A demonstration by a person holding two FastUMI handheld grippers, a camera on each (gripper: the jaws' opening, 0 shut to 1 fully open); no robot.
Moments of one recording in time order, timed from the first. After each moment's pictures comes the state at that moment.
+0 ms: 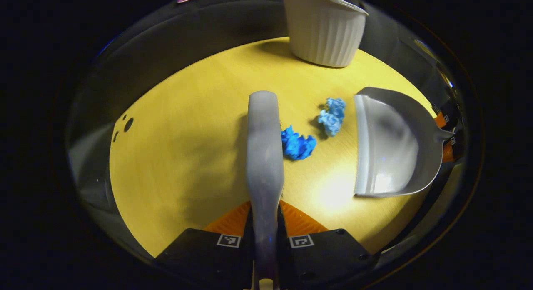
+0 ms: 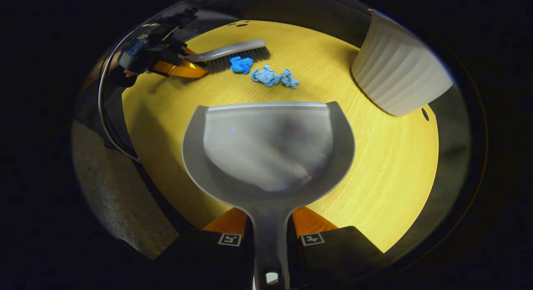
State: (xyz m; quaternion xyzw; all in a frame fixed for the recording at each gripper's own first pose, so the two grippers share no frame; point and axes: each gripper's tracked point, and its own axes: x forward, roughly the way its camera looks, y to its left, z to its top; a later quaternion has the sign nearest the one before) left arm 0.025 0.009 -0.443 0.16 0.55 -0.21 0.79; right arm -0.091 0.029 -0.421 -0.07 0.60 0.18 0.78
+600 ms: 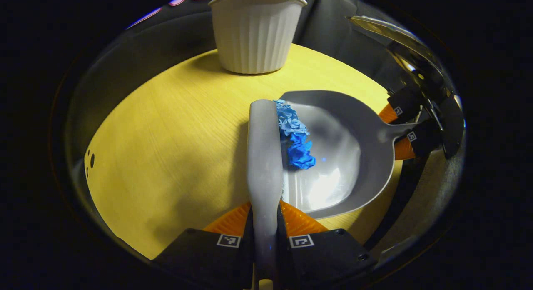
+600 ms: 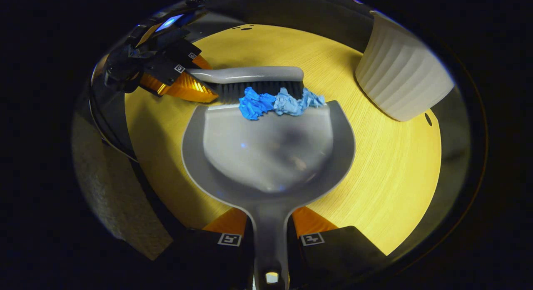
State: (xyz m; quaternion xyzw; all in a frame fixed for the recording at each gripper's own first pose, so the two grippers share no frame) left arm -0.004 -0.072 -0.423 0.15 0.53 -0.35 0.76; right arm -0.090 0.031 -0.428 -0.07 0.58 0.19 0.79
